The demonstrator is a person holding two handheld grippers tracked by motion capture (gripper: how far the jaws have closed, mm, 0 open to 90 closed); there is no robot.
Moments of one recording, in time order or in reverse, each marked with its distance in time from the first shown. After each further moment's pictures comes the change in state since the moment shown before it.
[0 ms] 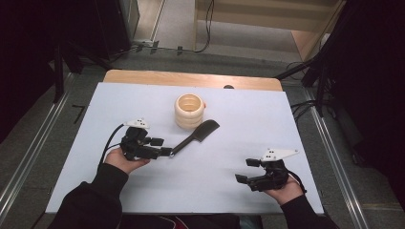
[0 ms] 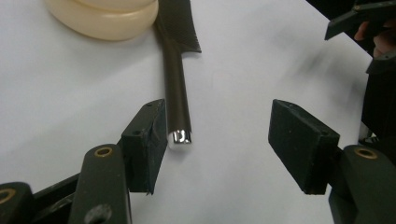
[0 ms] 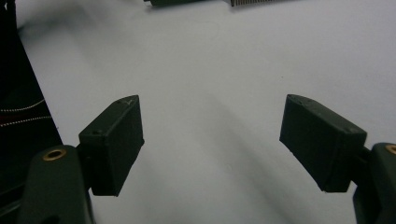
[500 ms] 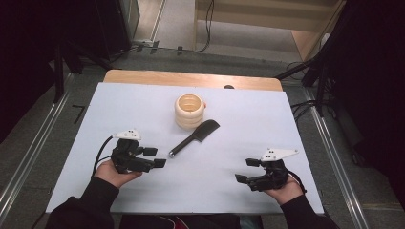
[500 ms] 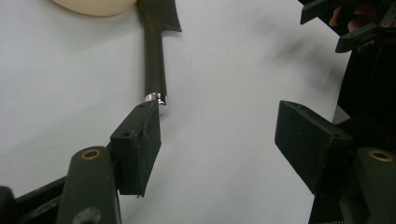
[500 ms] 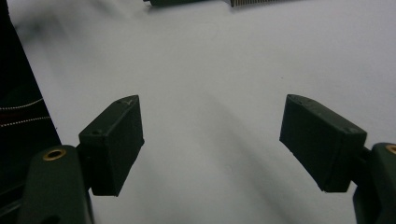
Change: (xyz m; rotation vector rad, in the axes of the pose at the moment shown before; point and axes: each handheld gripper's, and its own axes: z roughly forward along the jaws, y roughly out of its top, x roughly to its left) left arm -0.017 -0.024 -0.019 -0.008 -0.015 0.012; right arm 0.000 0.000 0.001 -0.003 0.000 -0.002
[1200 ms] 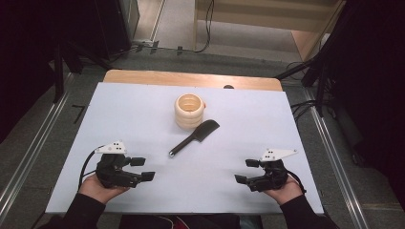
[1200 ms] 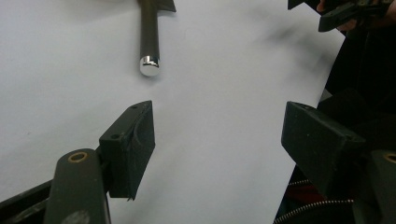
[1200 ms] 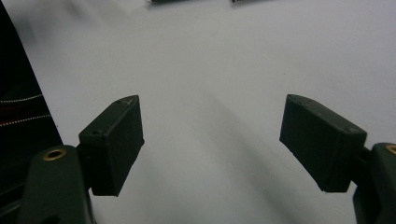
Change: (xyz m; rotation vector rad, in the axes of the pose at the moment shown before) left arm -0.014 -0.031 -0.029 -0.025 0.018 0.000; right arm 0.000 0.000 0.001 0.013 0.004 0.010
